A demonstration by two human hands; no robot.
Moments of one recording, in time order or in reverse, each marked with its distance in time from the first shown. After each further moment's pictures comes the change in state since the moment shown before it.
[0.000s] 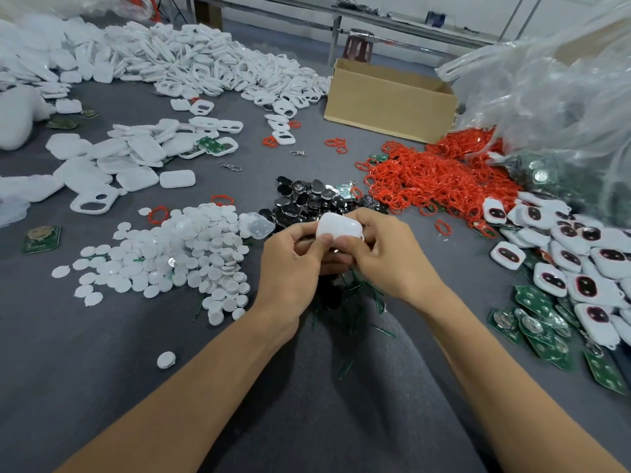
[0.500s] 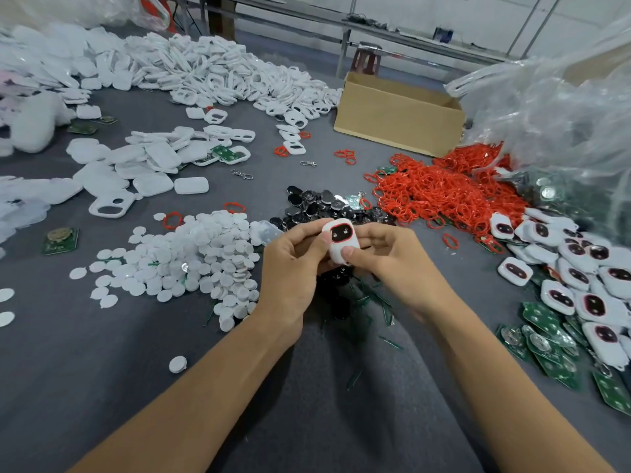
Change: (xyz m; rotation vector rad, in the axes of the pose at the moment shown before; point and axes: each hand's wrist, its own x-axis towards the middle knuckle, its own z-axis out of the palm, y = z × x) left_hand 0.003 0.005 -0.007 -0.054 0.053 0.062; right_hand -0.002 -0.008 -0.005 0.549 -0.101 0.185
